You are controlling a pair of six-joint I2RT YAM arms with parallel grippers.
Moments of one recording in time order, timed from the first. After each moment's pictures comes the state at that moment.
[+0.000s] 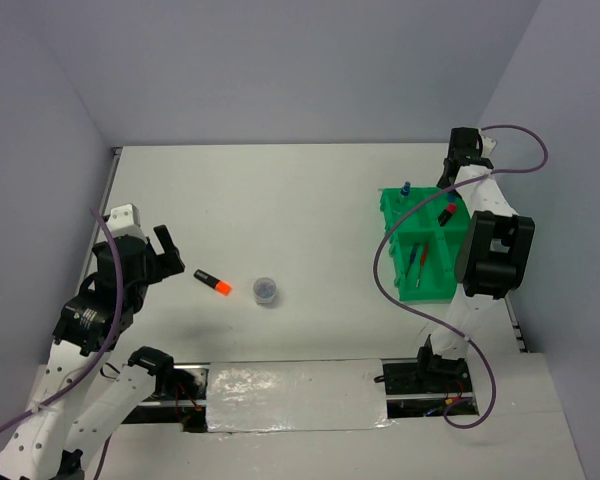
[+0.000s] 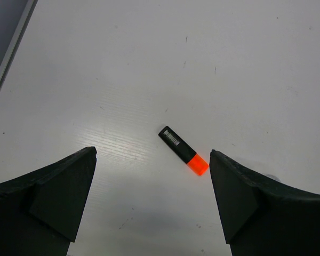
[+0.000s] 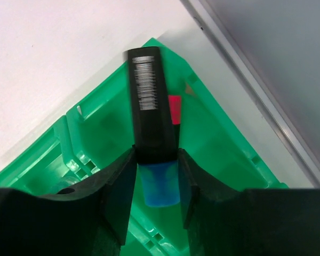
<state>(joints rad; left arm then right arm) -0.32 0.61 0.90 -0.82 -0.45 -0.43 -0.18 1.88 1.53 -0.50 0.38 0.36</state>
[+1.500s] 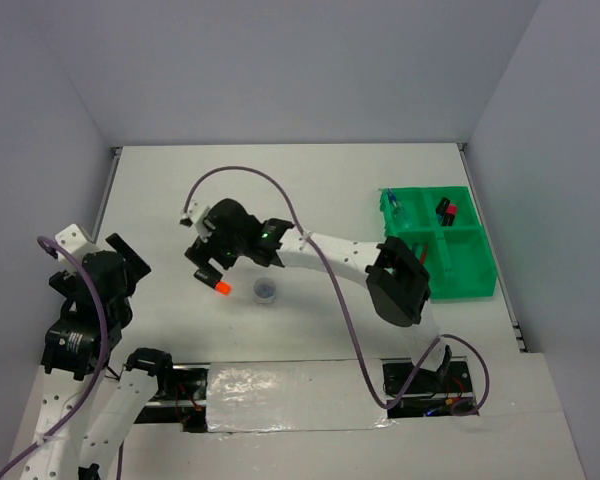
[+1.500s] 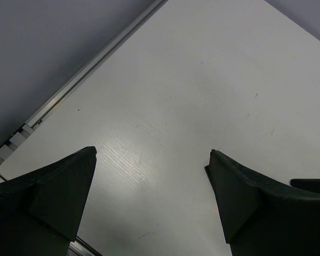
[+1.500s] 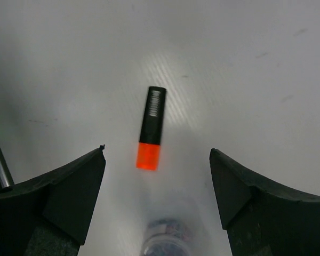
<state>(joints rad) -0.16 0.51 0.90 -0.93 -0.68 -0.56 1.03 2.00 1.66 -0.29 -0.10 -0.03</state>
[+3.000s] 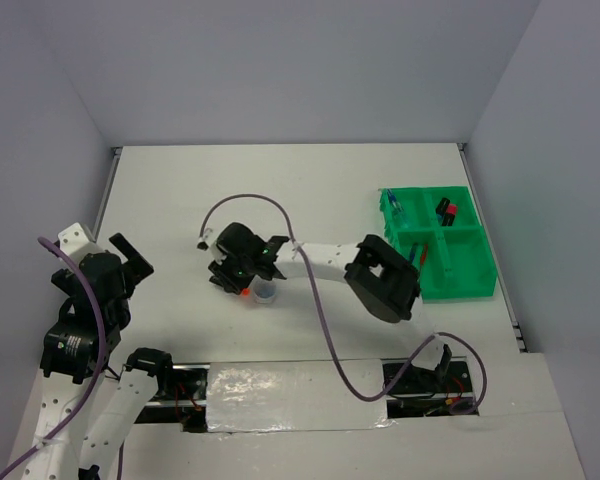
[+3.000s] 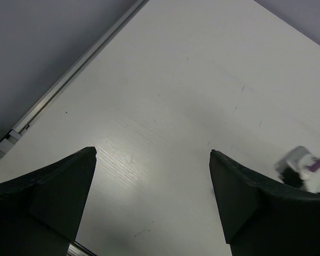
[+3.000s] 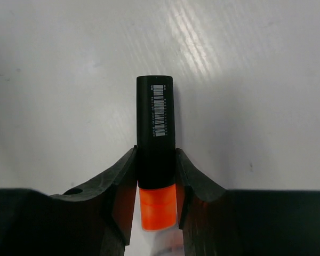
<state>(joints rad) -0.16 0.48 0.90 -0.91 -0.63 -0.53 1.05 2.17 1.59 -0.26 -0.16 0.02</state>
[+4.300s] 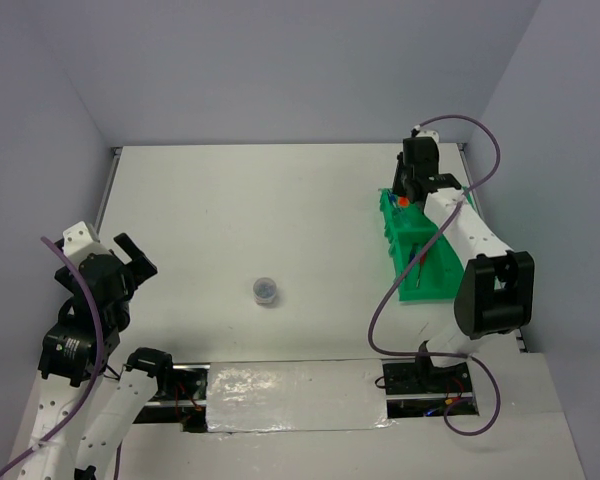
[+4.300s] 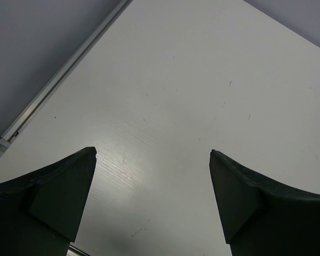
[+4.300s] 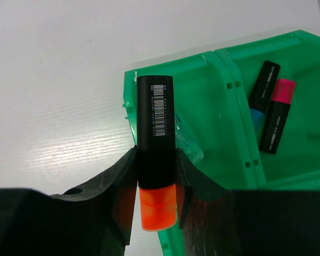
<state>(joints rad) -0.20 0.47 0.90 -0.89 -0.60 -0.50 0.13 1.58 1.29 -0.40 0.29 0.23</state>
